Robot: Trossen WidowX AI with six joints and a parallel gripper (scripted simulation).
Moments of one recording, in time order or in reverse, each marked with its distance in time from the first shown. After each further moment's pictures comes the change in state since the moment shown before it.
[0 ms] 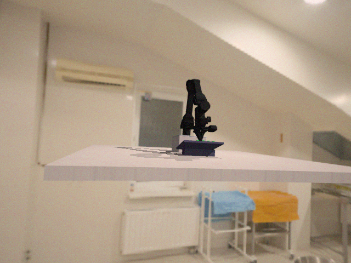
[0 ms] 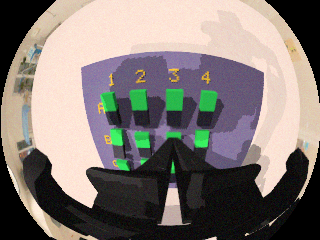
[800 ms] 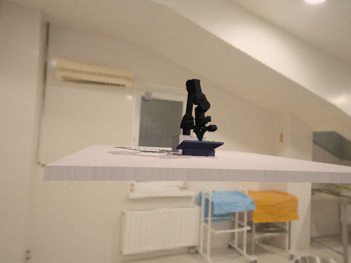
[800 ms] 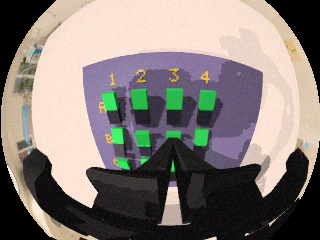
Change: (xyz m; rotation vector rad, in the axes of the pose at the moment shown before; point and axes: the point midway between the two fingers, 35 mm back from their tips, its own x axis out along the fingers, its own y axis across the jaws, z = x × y) arm -0.003 0.000 0.000 0.000 0.000 0.000
